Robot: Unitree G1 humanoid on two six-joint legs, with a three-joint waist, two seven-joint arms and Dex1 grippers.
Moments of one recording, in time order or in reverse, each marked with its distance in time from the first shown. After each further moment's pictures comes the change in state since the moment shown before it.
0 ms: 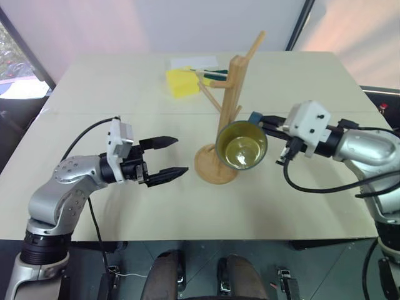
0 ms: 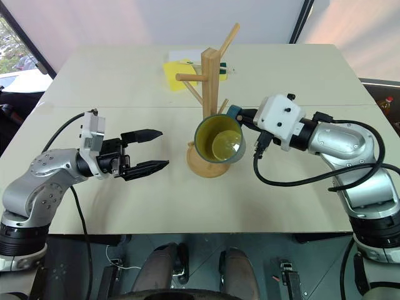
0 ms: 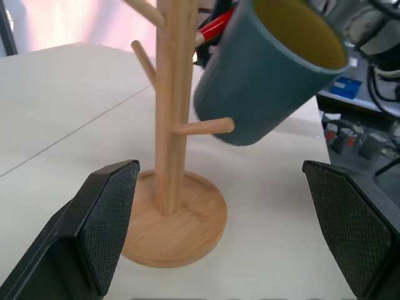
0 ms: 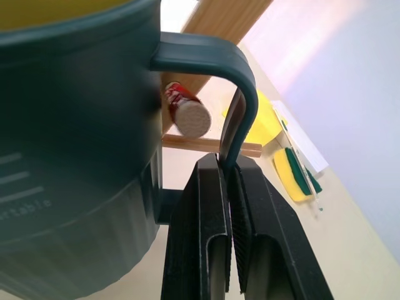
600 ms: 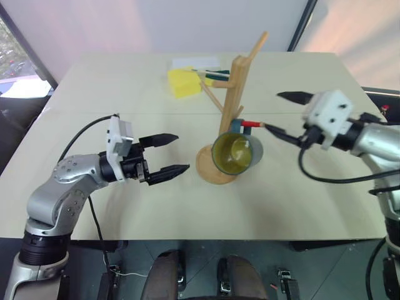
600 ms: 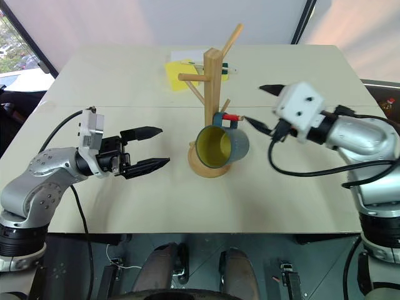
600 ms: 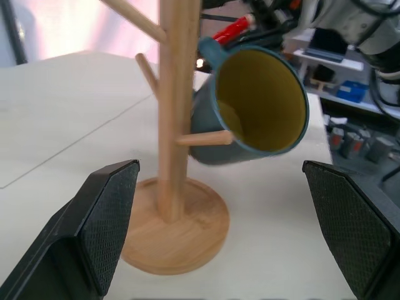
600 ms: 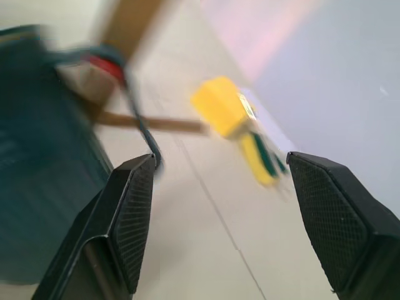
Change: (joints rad) left arm -0.005 -0.002 0.001 0.003 -0.013 0.001 0.062; right arm 0.049 -0.004 -0.191 0.053 0.032 0.018 0.009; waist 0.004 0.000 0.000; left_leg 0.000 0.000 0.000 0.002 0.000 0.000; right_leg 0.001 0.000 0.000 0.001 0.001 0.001
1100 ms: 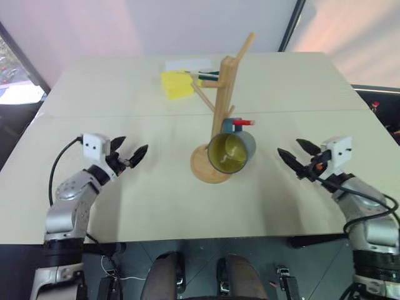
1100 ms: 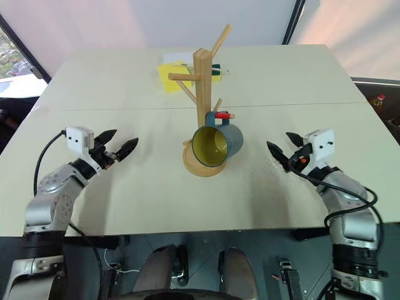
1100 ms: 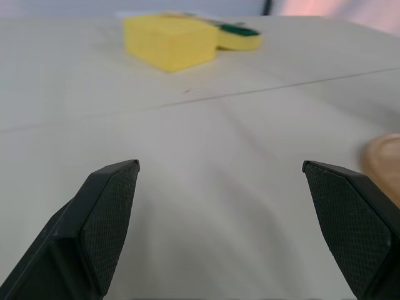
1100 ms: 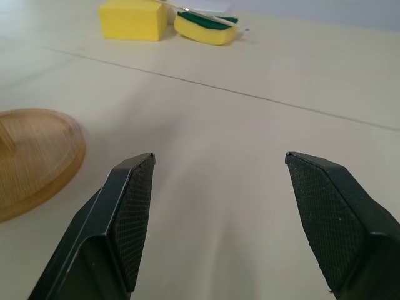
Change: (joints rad) left arm 0.111 -0.192 0.121 0.398 0.308 -0.297 0.406; right arm 0.264 0.377 -0.095 0.320 0.060 -0.115 -0.139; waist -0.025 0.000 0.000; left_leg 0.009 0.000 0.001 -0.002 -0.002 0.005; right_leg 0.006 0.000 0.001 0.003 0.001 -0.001
